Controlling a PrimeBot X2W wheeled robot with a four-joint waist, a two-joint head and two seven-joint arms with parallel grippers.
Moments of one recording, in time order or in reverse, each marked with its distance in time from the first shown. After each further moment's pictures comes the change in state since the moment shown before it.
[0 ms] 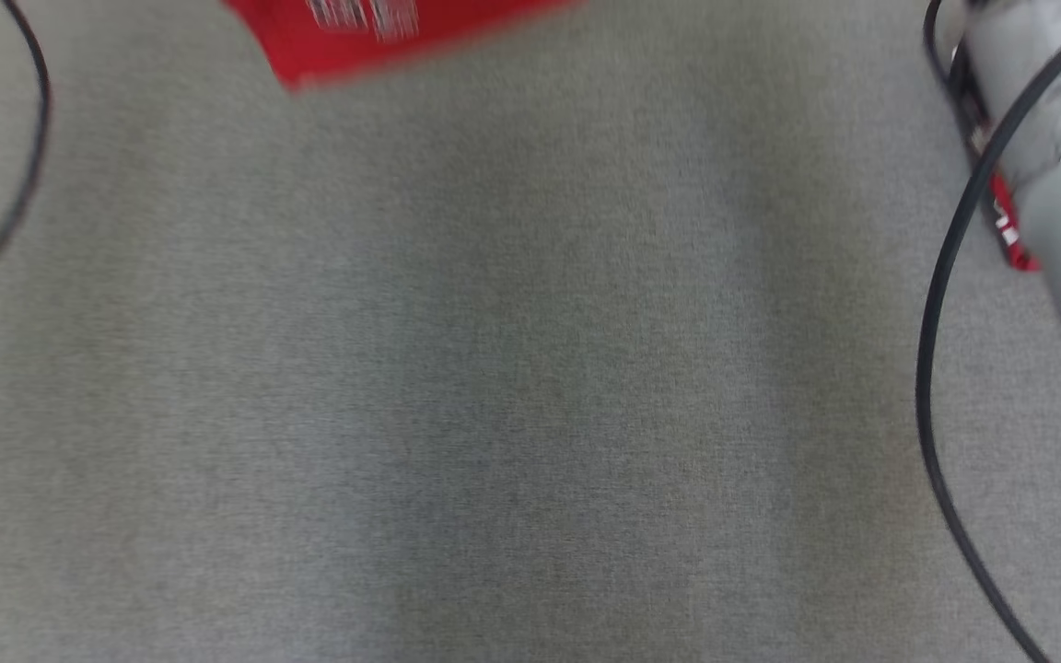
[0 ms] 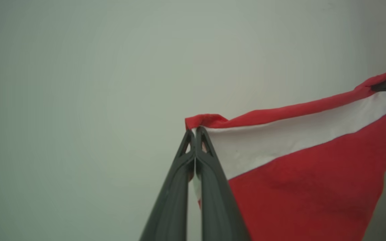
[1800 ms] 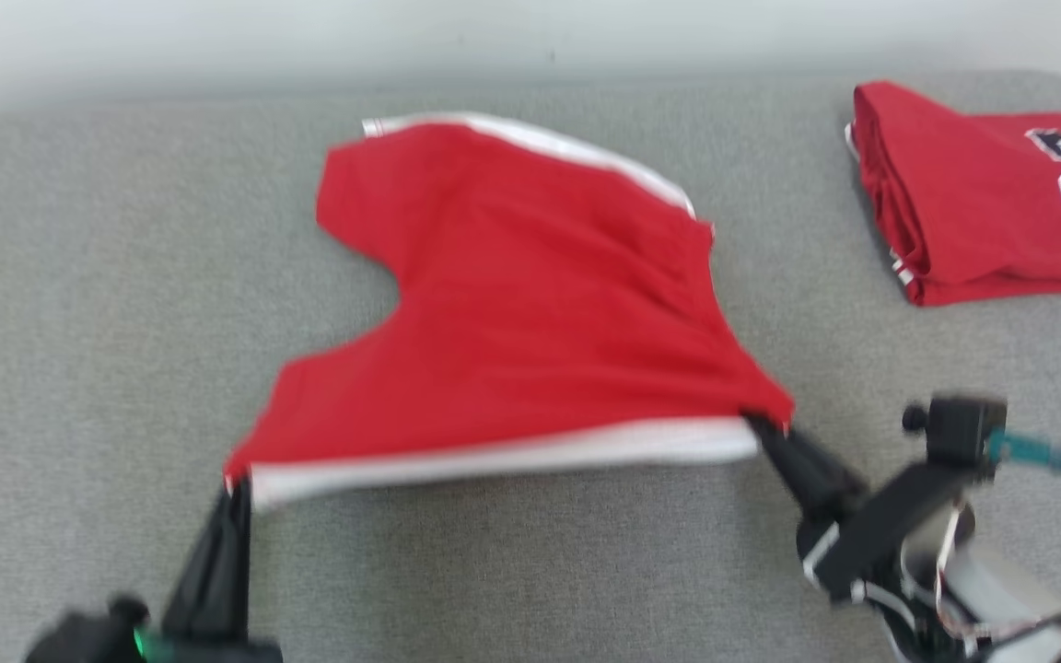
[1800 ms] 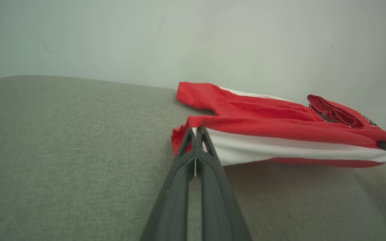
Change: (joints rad) left arm 1.310 -0.155 0.205 -0.569 -0.081 0.229 -0.127; right arm 1.038 -0.337 0.304 -0.583 0.186 0.000 -0.242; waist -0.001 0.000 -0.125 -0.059
